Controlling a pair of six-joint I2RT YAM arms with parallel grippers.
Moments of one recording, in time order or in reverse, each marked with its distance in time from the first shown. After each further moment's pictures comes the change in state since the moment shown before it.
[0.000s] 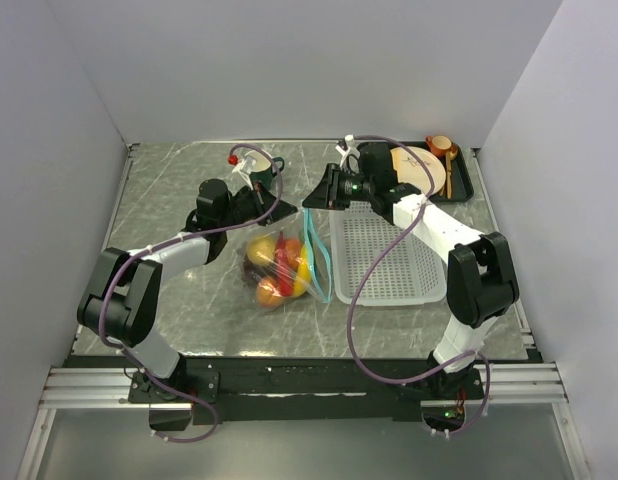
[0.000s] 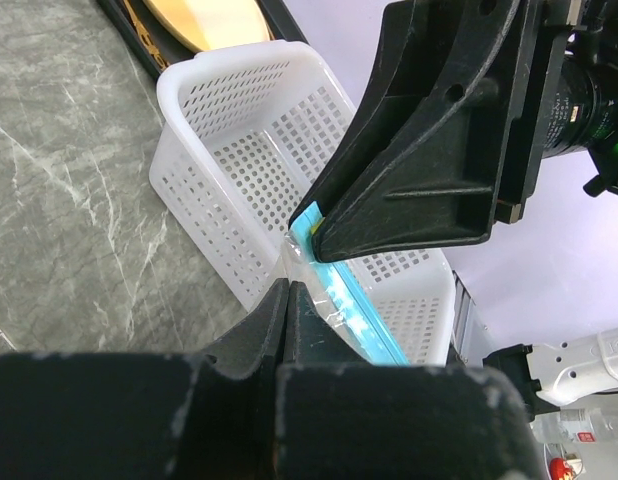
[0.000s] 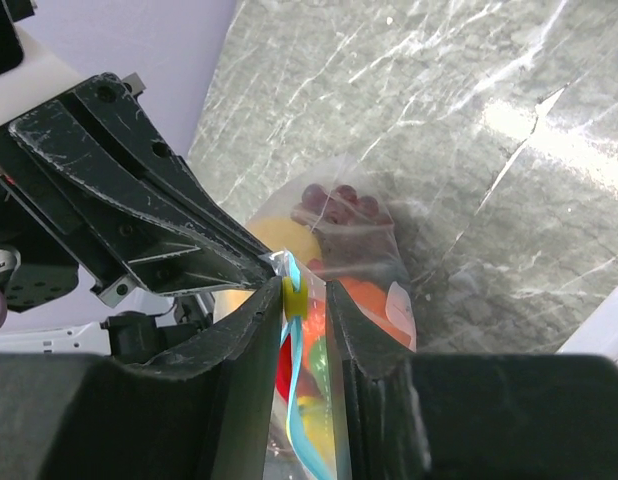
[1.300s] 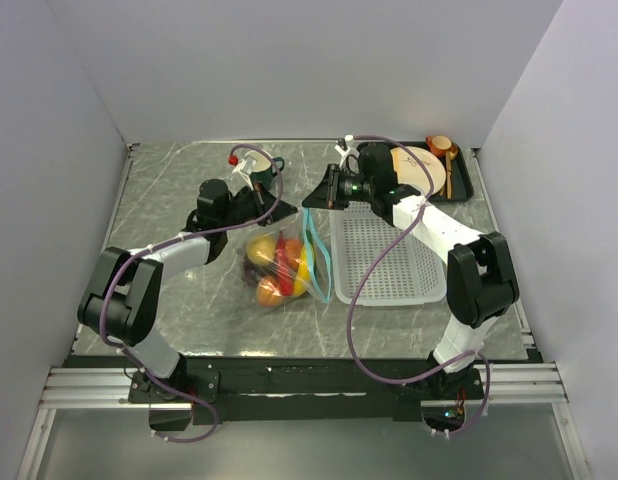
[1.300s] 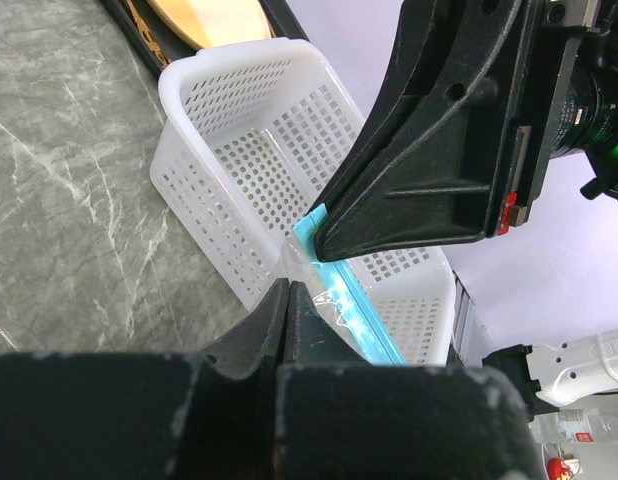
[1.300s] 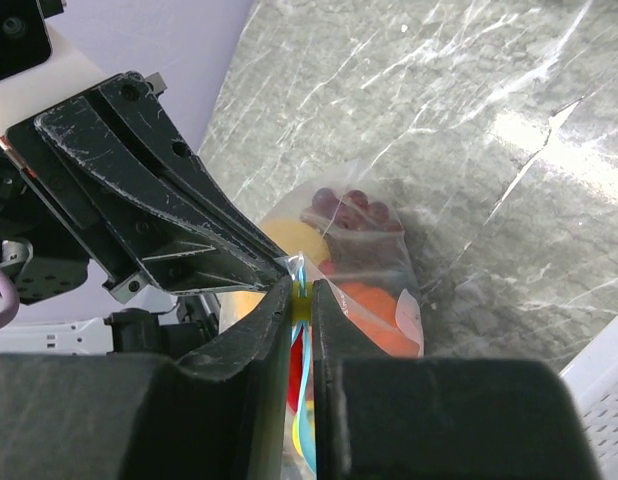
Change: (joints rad) left arm 0.000 0.006 0.000 0.000 0.000 -0.004; right arm 0.000 0.000 -0.018 0.049 -0.023 0.003
